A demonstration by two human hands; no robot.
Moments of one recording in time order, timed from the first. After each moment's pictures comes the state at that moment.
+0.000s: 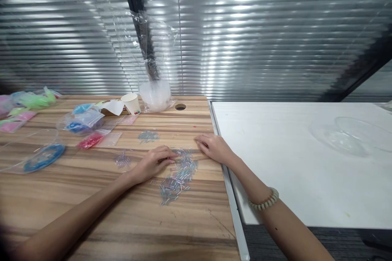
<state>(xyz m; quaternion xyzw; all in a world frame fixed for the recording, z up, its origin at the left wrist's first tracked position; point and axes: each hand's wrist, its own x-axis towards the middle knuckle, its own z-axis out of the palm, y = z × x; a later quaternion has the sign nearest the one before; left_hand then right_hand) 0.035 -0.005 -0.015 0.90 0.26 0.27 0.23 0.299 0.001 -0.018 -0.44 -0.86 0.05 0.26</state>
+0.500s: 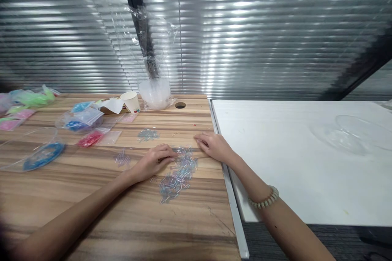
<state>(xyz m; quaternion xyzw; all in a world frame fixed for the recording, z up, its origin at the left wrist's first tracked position) 0.035 -0.007 -0.014 0.91 0.26 0.25 0.21 0.298 -0.001 -0.016 -0.45 -0.86 0.05 0.25</state>
